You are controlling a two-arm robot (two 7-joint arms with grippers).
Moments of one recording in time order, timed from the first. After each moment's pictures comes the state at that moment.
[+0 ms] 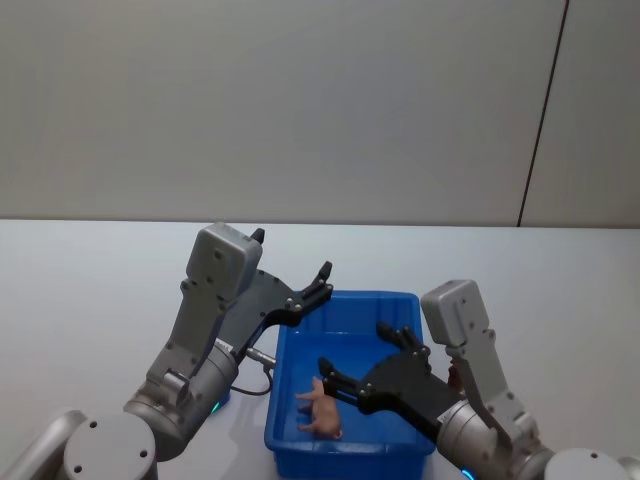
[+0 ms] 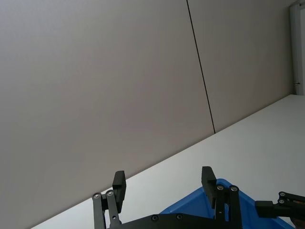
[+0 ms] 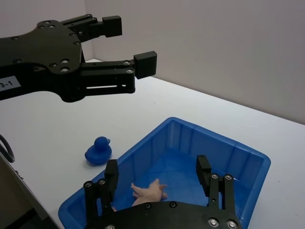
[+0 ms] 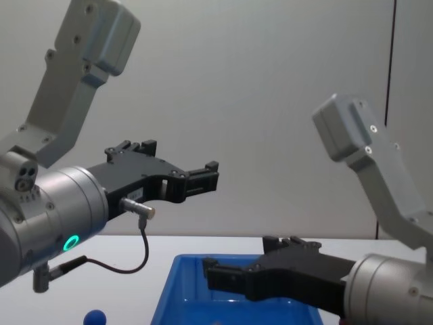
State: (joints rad) left arm -0.24 0.38 0.45 -1.63 -0.20 0.01 -0.01; right arm 0.11 0.08 -0.36 -1.56 0.05 0.18 0.31
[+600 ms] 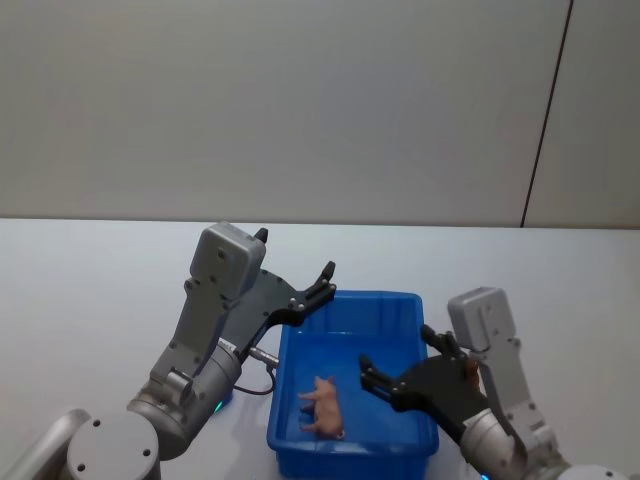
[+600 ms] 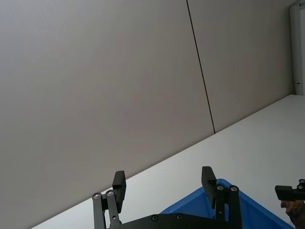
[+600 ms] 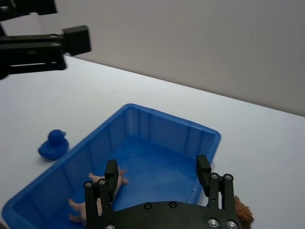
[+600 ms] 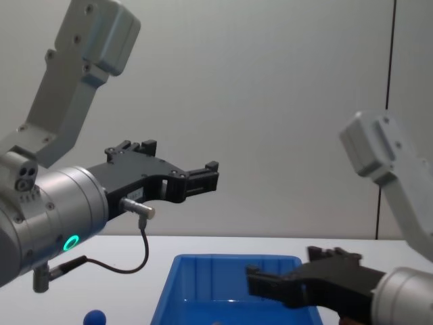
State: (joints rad) left arm -0.24 0.38 0.45 -1.63 -0.20 0.01 -0.01; right arm 0.07 0.09 -0.35 -1.57 0.04 0.20 0.15
